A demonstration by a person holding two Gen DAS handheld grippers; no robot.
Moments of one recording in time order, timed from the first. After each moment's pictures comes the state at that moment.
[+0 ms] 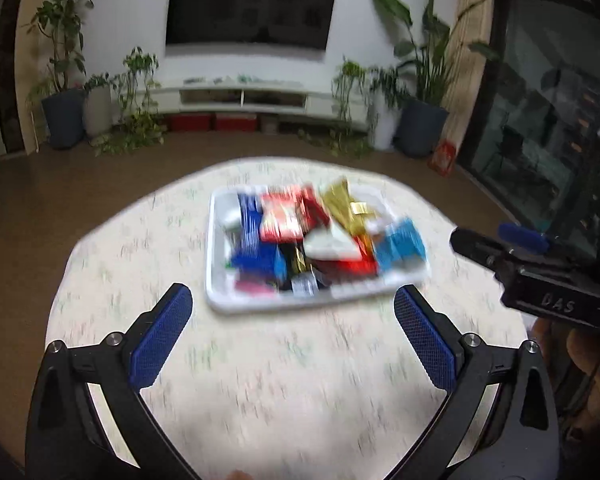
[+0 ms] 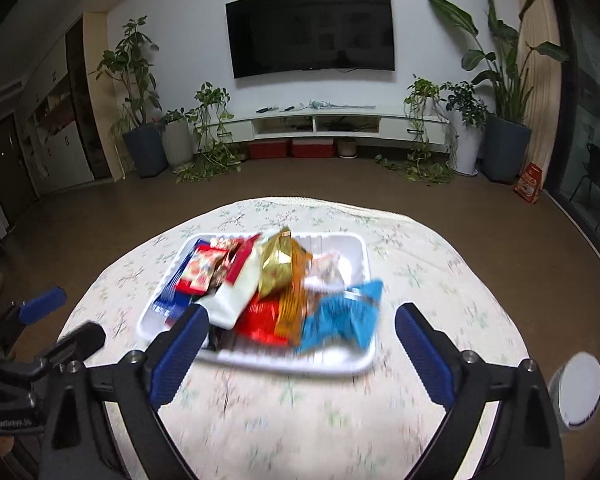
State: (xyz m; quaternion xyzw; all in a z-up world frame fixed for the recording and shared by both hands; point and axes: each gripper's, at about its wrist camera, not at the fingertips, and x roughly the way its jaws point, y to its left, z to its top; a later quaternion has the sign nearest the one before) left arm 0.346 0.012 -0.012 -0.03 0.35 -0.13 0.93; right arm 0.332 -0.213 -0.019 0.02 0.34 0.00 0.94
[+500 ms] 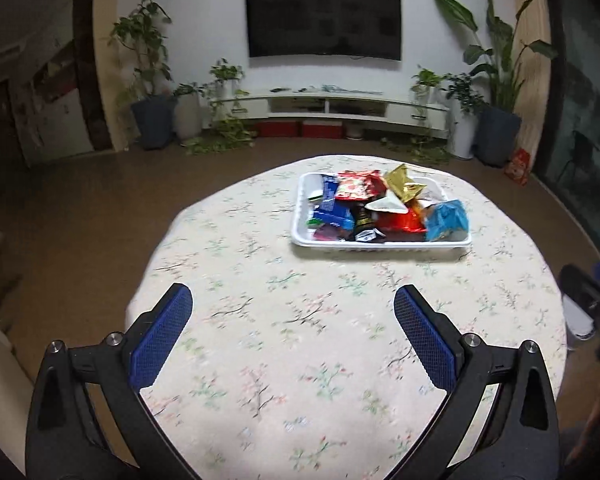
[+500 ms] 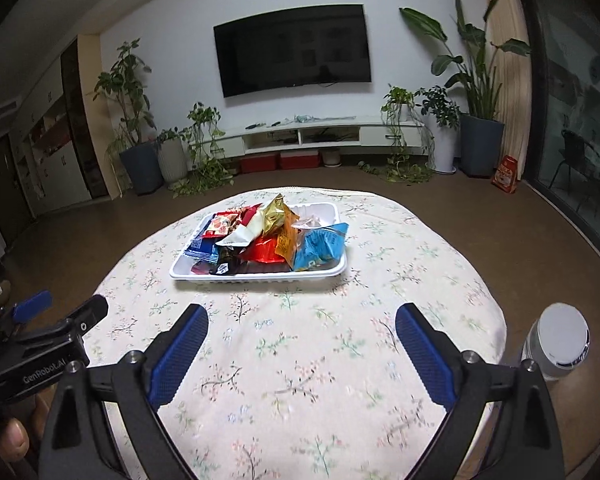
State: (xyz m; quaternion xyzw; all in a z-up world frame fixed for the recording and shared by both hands) left arm 0.220 0.003 0.006 0.00 0.33 0.04 0.94; right arm 0.185 -0.217 -0.007 0.04 0.31 -0.02 0.95
